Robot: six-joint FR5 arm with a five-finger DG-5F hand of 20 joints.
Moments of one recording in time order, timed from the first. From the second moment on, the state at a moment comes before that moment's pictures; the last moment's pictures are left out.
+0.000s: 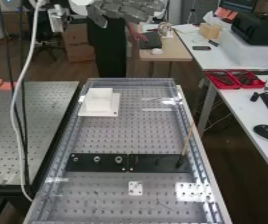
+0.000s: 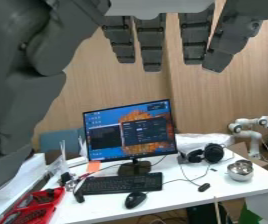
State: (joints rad) arm 1.62 -1.54 -1.72 -3.00 -1.47 -0.64
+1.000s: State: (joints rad) arm 1.62 -1.55 -1.71 -3.01 -1.47 -0.64
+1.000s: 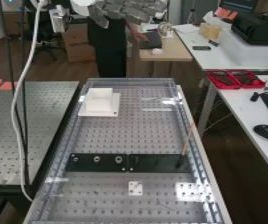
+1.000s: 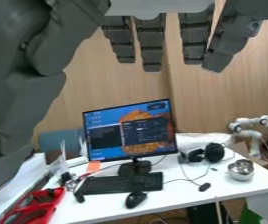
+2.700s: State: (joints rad) arm 1.61 -1.57 -1.74 -2.99 -1.50 -0.64
